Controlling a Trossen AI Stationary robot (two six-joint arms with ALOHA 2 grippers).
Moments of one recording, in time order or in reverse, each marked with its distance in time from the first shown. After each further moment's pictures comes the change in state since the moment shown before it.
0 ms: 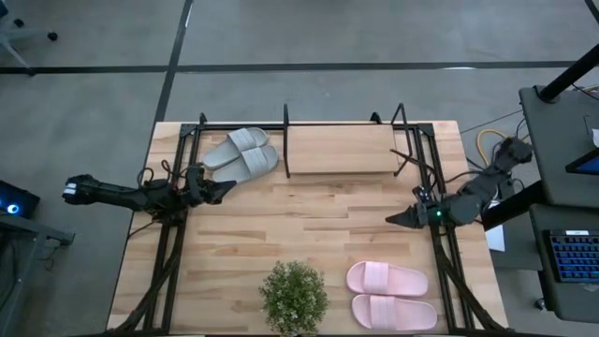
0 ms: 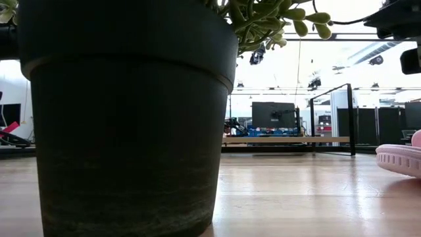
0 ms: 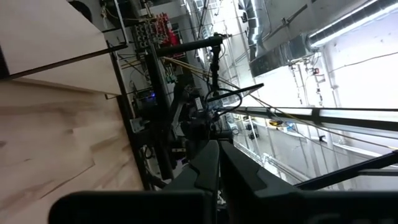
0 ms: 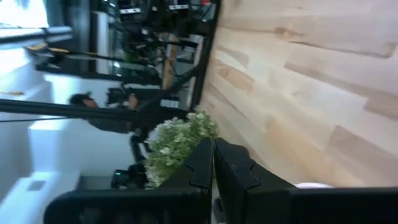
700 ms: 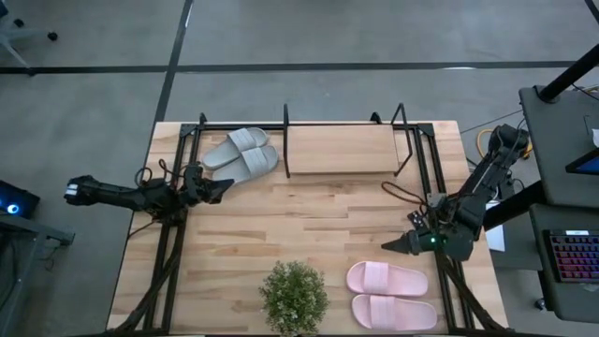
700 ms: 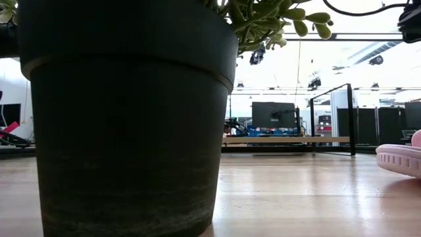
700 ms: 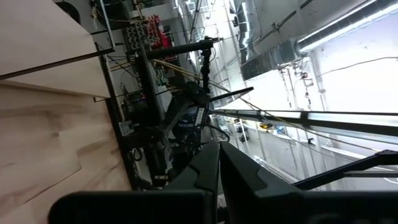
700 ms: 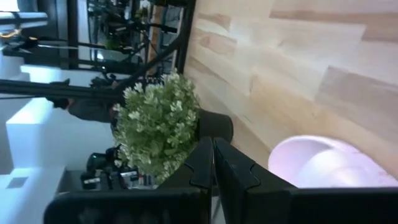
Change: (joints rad) left arm 0.000 -0.036 0.005 0.000 0.001 0.000; right arm 0.246 0.408 -0.006 0.224 0.168 0.208
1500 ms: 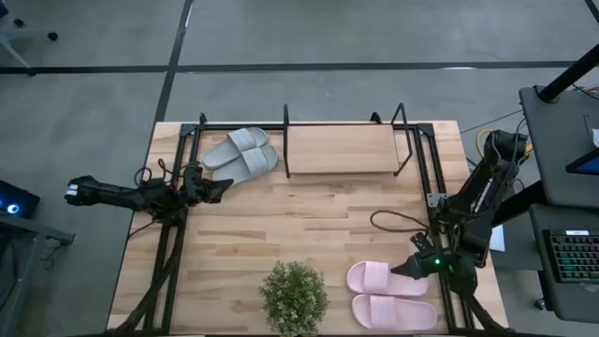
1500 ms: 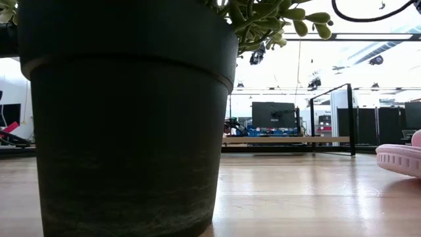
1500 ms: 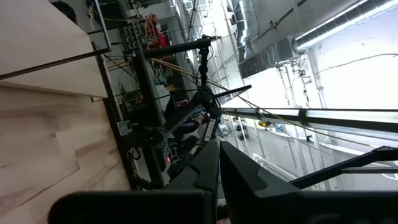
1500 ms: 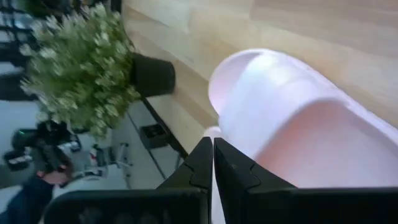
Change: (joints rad) left arm 0.000 -0.007 0.000 0.000 0.010 0.021; right arm 0.192 0.283 0.177 -0.291 -0.072 0.374
